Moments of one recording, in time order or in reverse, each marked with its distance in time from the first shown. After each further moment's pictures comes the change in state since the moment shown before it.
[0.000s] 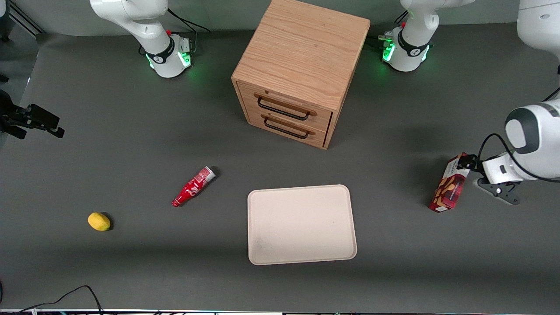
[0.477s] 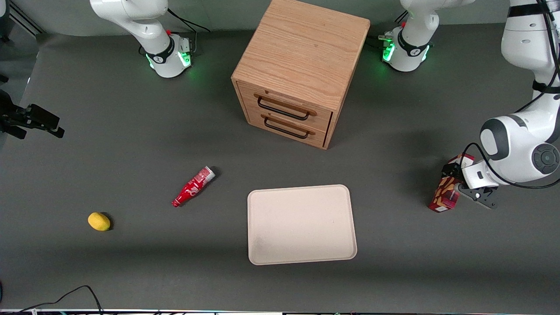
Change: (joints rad) arm -0.001 0.076 -0.025 -0.049 -0.015 0.163 0.000
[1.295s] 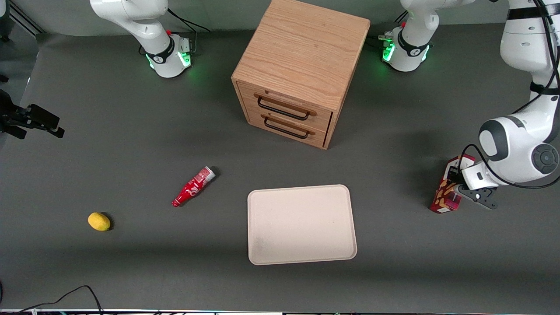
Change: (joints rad) arm 0.001 0.002 0.003 0.036 -0.032 -0.058 0.000
